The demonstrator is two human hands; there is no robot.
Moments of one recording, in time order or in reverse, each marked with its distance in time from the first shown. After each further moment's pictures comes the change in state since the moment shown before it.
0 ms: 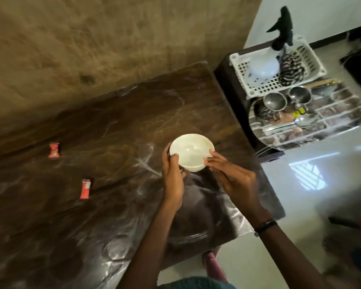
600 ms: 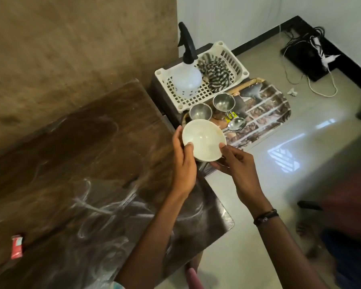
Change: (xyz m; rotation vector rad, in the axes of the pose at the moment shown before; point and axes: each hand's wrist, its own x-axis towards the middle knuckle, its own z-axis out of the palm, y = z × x) left_hand -0.016 -0.027 0.193 0.336 -0.392 0.188; right_hand 0.025 0.079 -0.136 0.696 0.376 1.012
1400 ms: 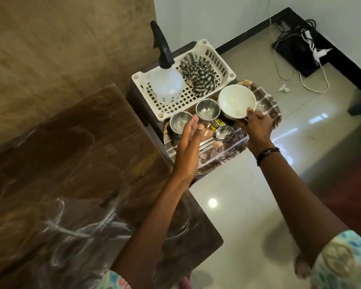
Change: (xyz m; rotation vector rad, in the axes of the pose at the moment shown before) left_hand 0.066 0.003 0.055 -0.099 -0.245 -0.069; right_hand 0.169 -0.033 -0.057 -0.005 0.443 0.001
